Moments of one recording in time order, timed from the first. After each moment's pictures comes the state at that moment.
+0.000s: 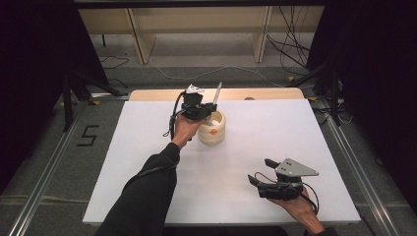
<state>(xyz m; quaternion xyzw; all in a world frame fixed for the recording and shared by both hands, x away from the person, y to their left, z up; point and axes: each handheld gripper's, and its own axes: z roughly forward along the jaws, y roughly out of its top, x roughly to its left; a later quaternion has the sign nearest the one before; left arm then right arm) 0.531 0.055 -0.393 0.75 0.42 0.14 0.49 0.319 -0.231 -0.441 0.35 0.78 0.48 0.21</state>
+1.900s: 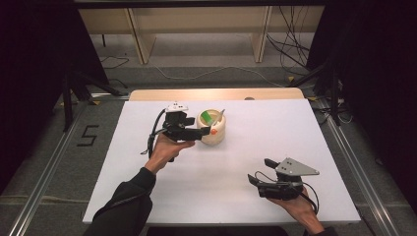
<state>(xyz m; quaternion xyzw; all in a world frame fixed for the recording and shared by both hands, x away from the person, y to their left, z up) 0.454 0.099 -0.382 0.76 0.40 0.11 0.50 0.319 -0.231 -0.439 0.35 0.78 0.48 0.21</state>
